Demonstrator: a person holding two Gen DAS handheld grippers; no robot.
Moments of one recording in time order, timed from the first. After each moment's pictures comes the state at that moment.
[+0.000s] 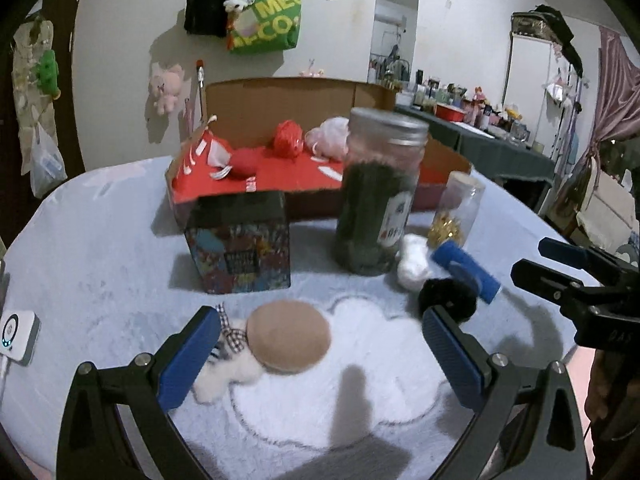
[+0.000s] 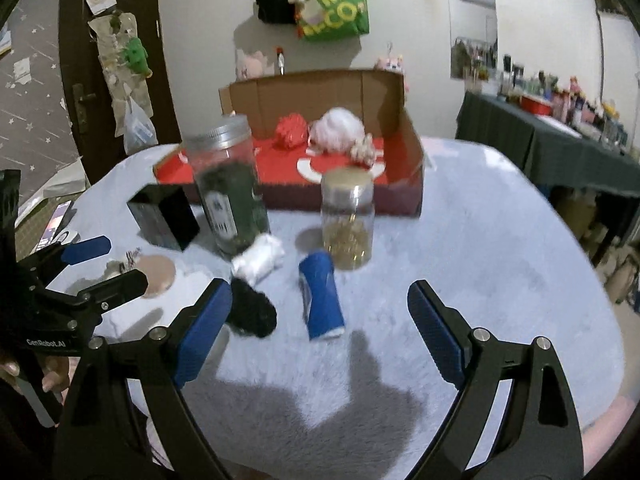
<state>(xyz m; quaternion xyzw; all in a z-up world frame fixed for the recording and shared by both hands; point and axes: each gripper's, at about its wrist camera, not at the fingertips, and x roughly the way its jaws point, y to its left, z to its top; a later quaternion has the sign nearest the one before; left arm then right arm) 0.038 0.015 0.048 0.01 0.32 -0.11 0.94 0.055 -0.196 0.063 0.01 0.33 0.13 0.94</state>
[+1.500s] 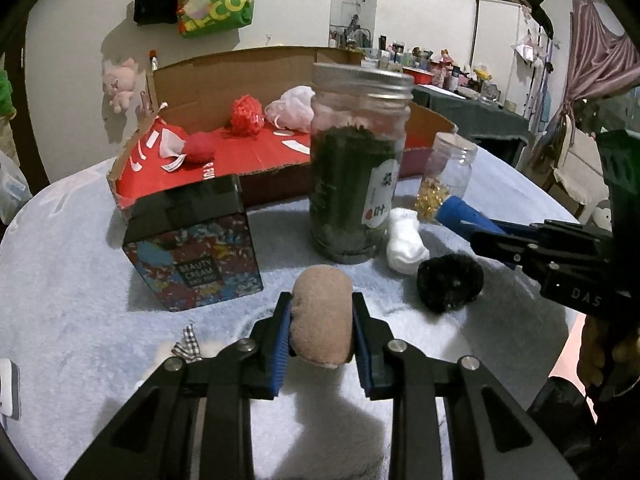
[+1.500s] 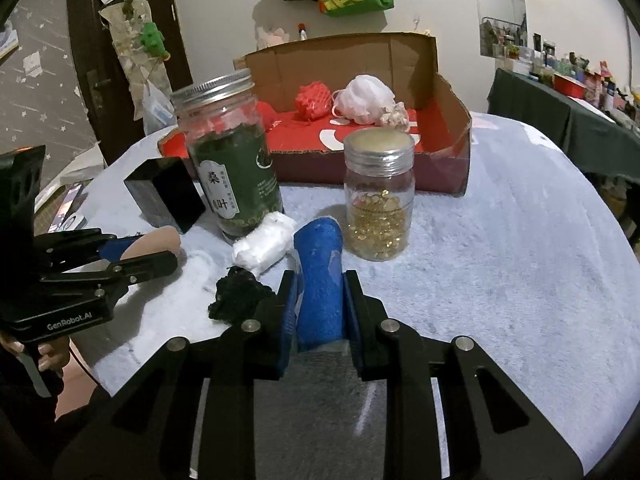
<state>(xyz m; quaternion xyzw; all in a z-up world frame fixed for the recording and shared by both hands) 0.068 0.004 0.040 0.05 0.36 -0.17 0.92 0.084 -0.190 0.046 0.01 0.35 0.18 0.92</state>
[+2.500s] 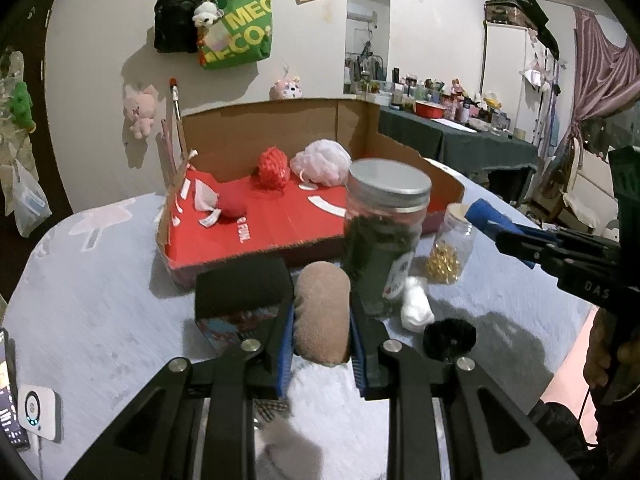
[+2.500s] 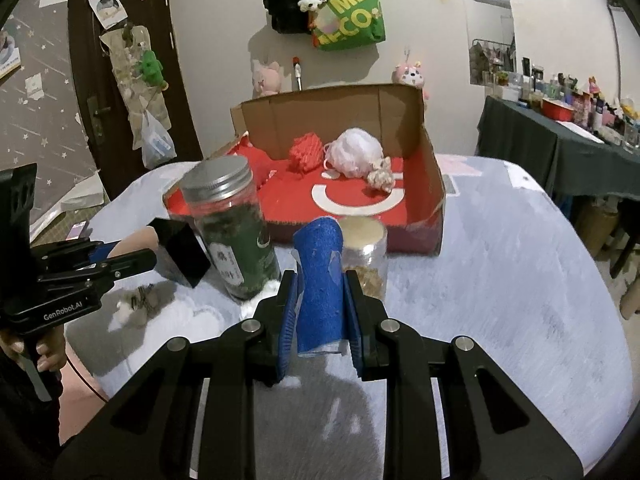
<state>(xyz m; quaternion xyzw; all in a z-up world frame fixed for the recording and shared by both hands) 0.069 0.018 0.092 0.04 0.31 -0.15 0.94 0.087 -0.201 0.098 0.02 0.30 0.17 0.94</state>
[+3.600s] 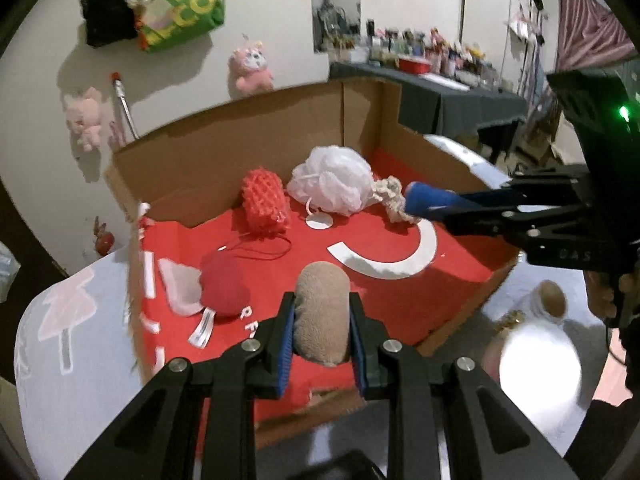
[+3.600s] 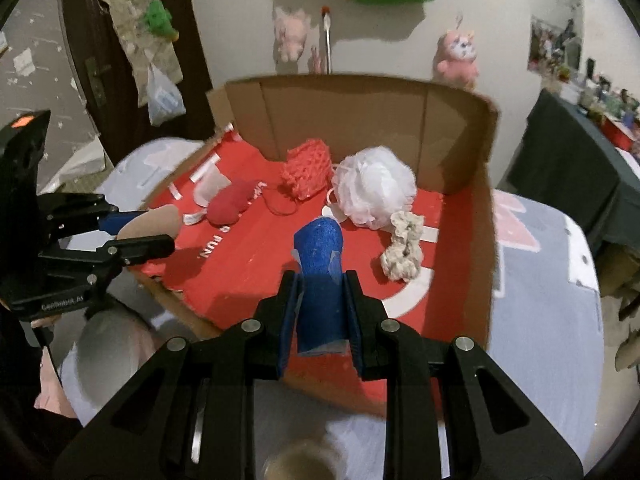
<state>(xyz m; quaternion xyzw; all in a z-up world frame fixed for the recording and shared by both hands) 0.249 0.006 0.115 0.12 0.40 -0.20 0.89 0.284 -0.165 0.114 -0.04 0.42 0.24 0.87</state>
